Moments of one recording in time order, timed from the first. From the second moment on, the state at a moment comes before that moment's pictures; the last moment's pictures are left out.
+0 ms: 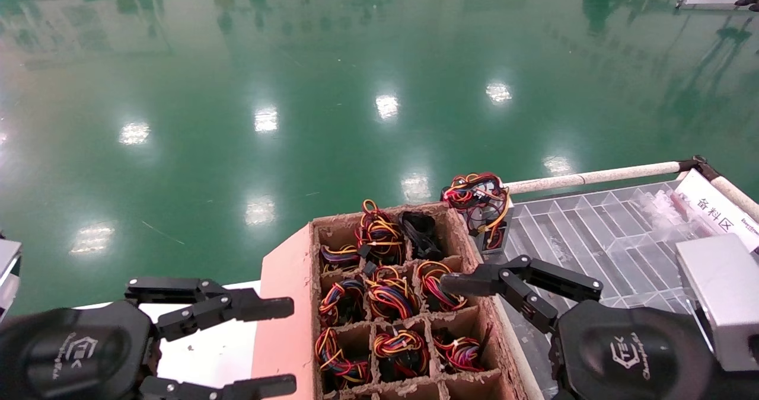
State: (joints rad) left arm -1.08 0.60 0.30 -1.28 0.72 1.49 -0.18; right arm 1.08 -0.61 -0.28 1.28 -0.73 -1.49 0.19
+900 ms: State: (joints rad) left arm -1.08 0.60 0.30 -1.28 0.72 1.49 -0.18; right arm 1.07 -0.61 -0.28 1.27 -0.76 -1.47 0.19
